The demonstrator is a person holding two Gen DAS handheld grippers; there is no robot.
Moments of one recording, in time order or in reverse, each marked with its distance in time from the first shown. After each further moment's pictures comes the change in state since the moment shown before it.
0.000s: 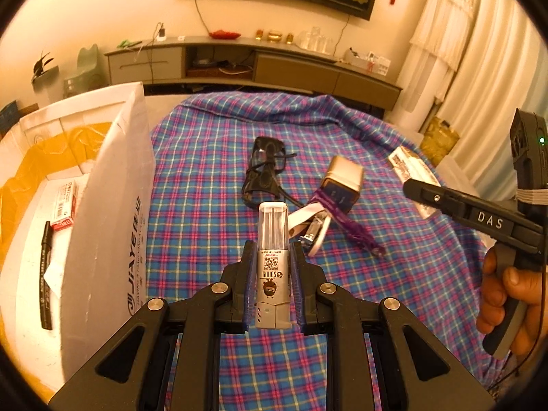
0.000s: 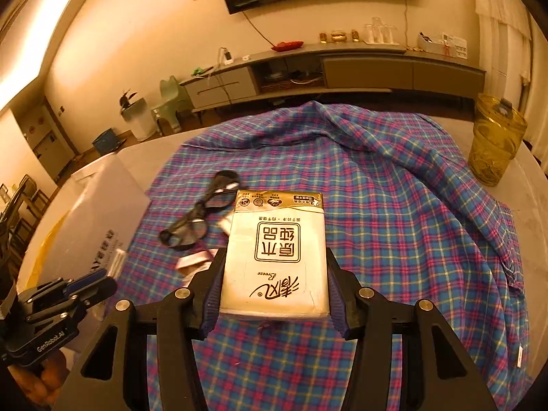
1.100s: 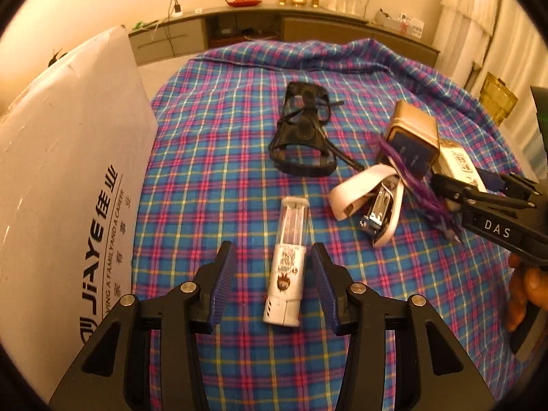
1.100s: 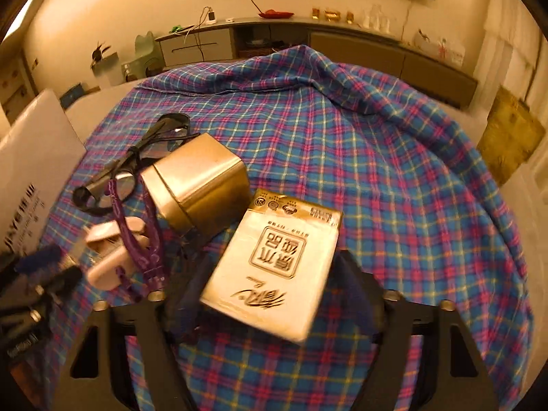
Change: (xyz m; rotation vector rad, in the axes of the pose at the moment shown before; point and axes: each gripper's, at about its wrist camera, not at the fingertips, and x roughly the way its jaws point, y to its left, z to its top) left arm 0.089 0.005 -0.012 0.036 0.132 0.188; right arm 0.087 -0.014 -0.016 -0.132 0.116 -0.233
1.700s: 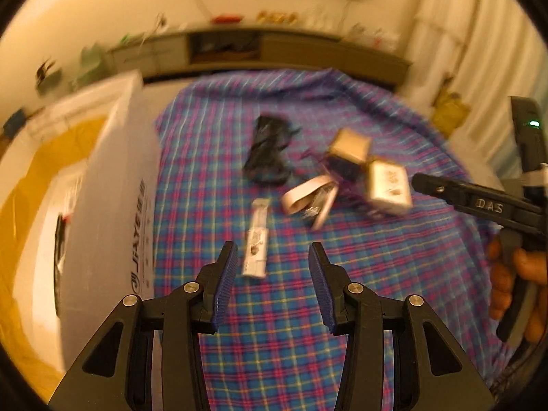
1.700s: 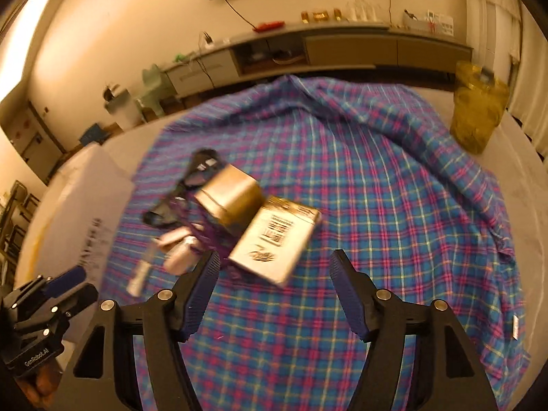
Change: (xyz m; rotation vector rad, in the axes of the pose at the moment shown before) left arm -0.071 0.000 -0.002 -0.002 -0.020 -0.127; right arm -0.066 -0.028 -0.007 0.182 0.003 0.180
